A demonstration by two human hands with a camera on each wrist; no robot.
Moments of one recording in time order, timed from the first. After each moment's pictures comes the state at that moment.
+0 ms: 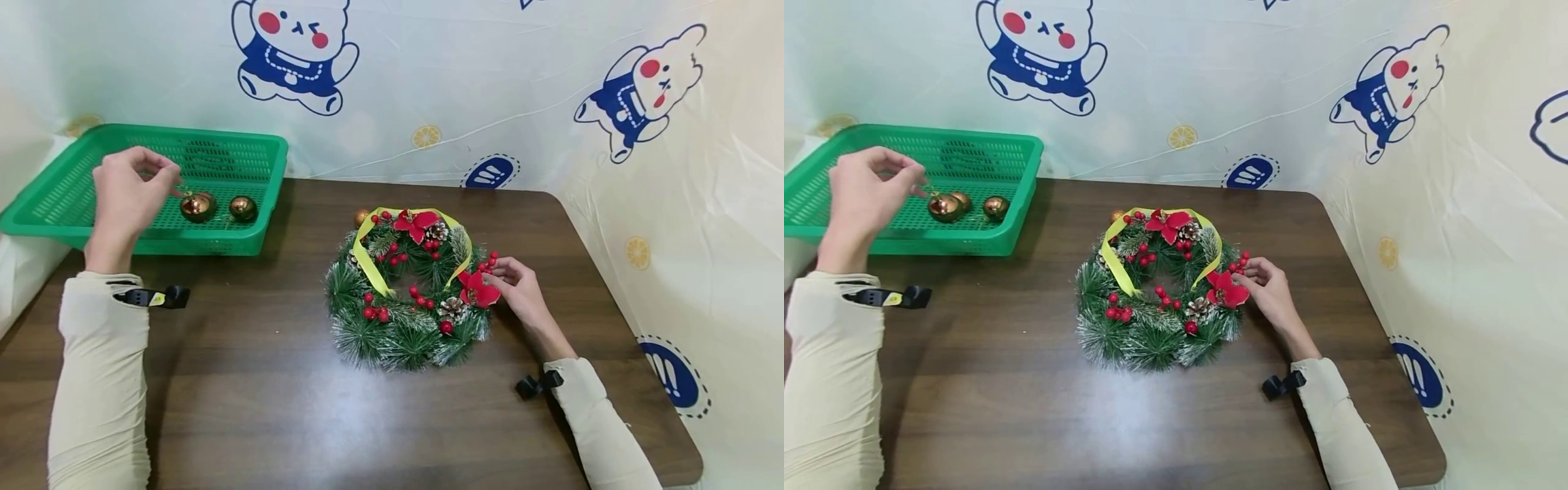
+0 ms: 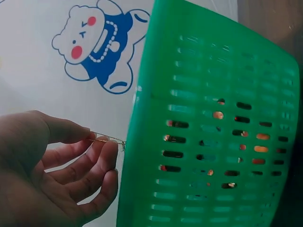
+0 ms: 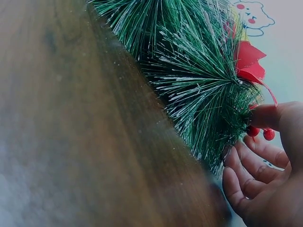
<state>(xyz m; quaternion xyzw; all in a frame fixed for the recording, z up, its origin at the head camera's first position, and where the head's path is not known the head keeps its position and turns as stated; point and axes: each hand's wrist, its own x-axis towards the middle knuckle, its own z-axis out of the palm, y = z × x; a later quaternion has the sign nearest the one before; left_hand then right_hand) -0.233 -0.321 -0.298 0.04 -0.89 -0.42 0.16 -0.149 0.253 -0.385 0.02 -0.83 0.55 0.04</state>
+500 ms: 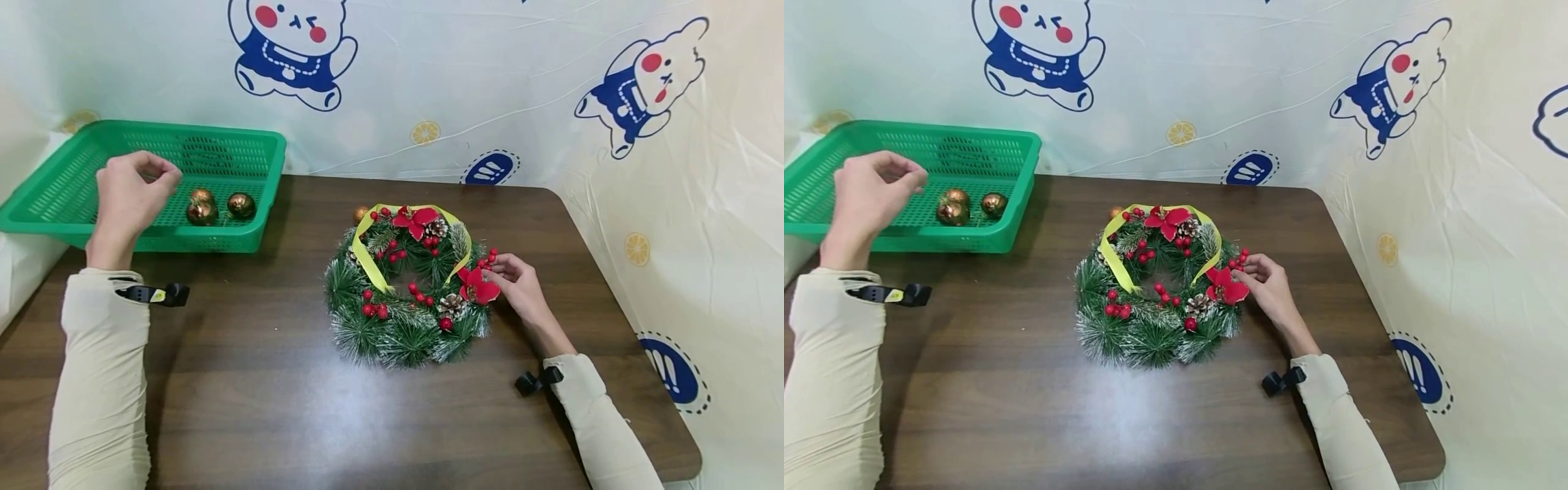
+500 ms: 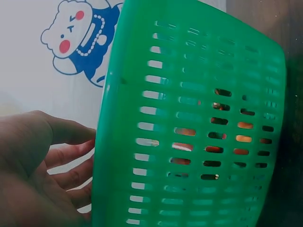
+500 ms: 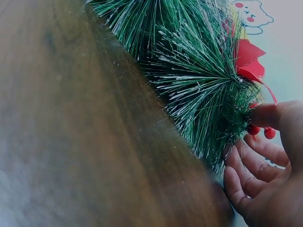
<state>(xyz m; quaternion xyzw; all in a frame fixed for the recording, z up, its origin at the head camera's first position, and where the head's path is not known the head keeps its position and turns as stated) -0.240 -0.328 -0.311 0.04 -0.92 -0.36 0.15 -0.150 0.255 -0.390 0.03 -0.83 0.56 0.04</state>
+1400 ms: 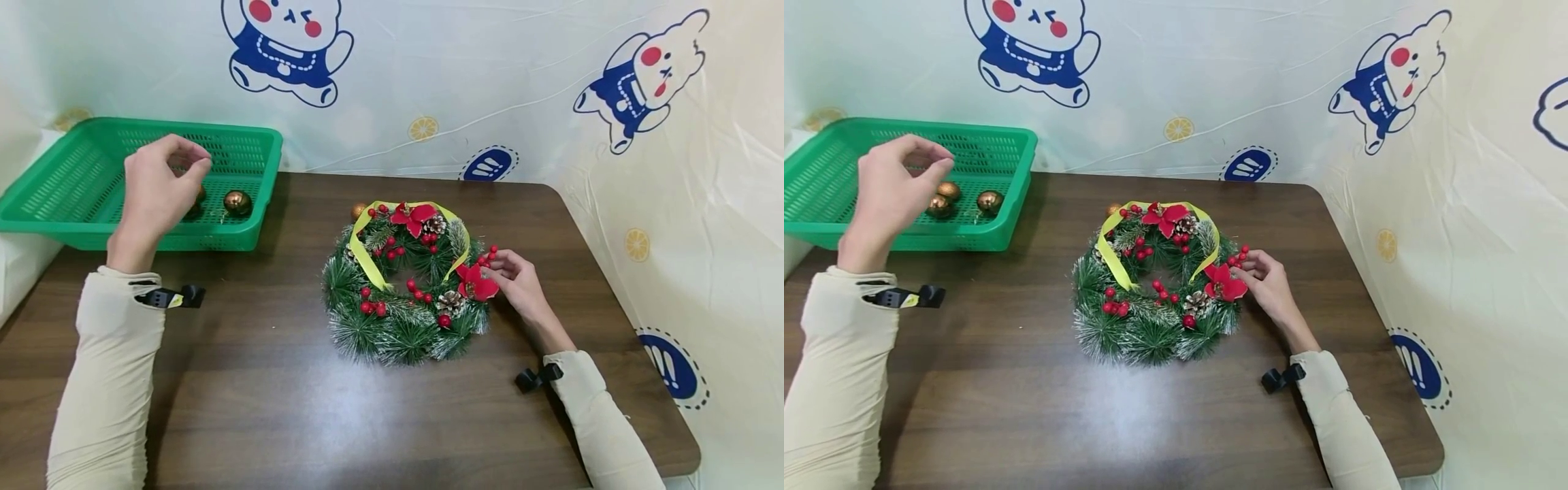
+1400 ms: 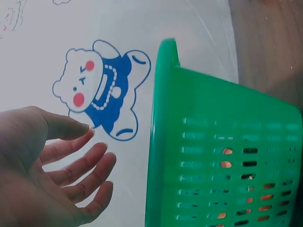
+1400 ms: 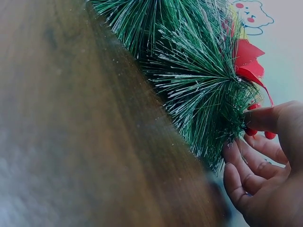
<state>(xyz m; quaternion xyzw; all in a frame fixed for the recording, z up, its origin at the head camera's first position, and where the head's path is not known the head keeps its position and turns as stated) -0.232 -0.271 -0.295 -0.03 -0.91 -0.35 0.21 -0.165 0.271 -0.419 0.03 -0.83 0.56 0.05</state>
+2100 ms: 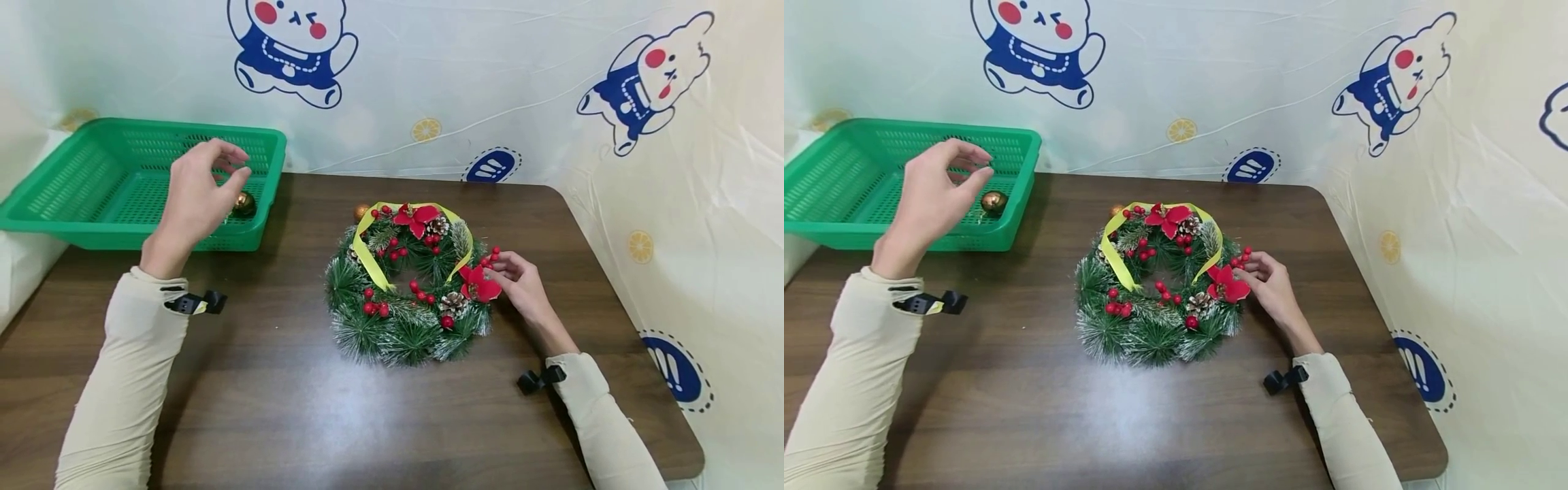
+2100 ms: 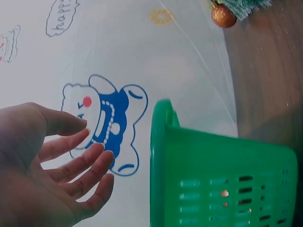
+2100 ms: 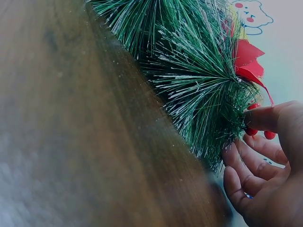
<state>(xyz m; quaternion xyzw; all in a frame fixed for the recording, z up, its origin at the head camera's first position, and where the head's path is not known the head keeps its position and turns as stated) -0.224 -0.235 -0.295 -0.11 -0.90 -0.35 0.21 -0.150 0.255 -0.388 0.03 -0.84 0.54 0.03</state>
